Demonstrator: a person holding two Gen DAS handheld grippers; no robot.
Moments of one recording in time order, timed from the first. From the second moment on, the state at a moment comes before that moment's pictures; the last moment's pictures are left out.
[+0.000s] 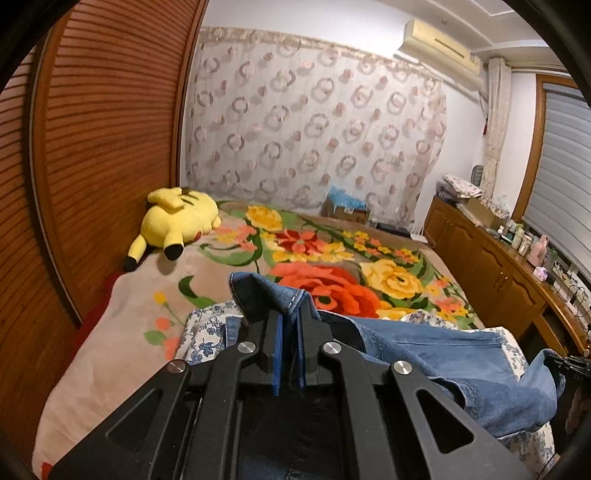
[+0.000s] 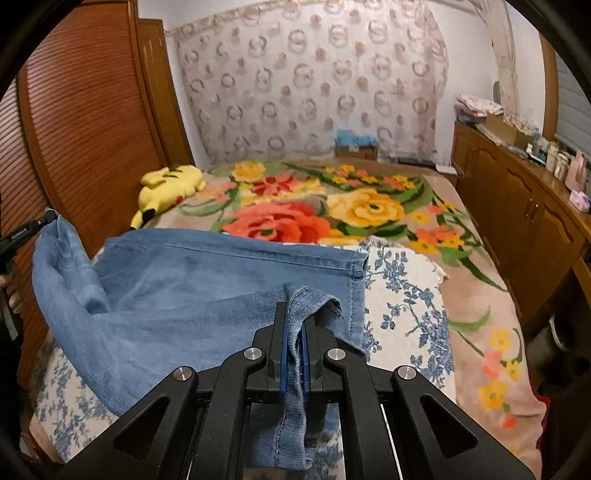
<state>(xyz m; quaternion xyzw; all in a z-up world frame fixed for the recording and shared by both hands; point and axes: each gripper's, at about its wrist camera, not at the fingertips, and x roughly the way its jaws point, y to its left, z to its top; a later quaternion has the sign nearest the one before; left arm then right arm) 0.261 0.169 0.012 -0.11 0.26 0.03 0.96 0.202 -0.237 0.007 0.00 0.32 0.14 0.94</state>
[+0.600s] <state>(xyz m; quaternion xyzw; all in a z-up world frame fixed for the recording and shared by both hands) 0.293 0.172 -0.013 -0.11 0.29 0.04 0.95 0.212 -0.219 0.019 -0.02 0.33 0.12 0.94</state>
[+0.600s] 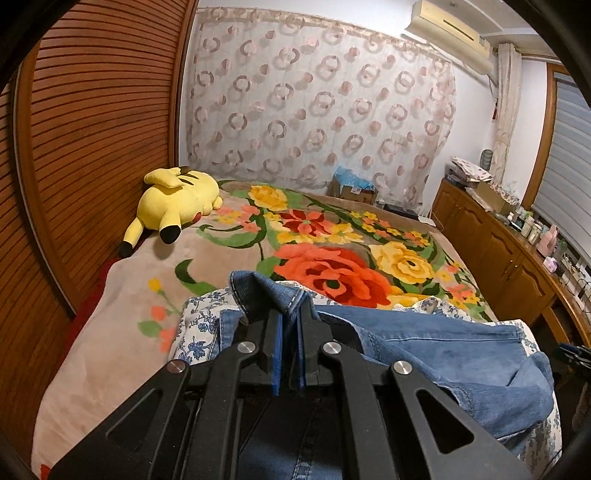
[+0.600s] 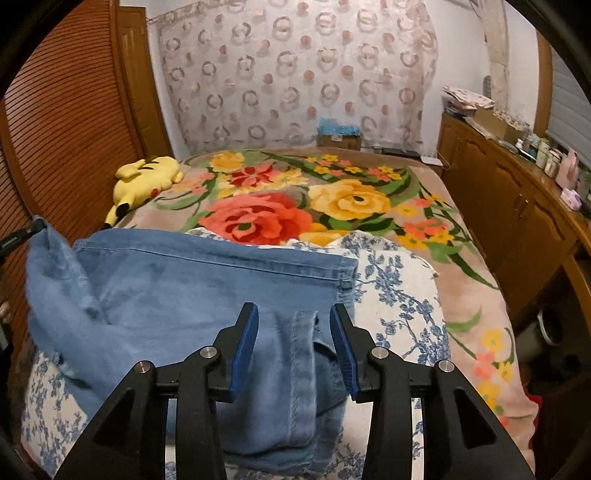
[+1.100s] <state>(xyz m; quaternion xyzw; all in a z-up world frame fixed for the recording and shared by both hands) 0.343 0.179 -0.015 -0.09 0.30 0.06 0.95 0.169 -0.214 0.011 -0.04 0.33 0.20 0.92</state>
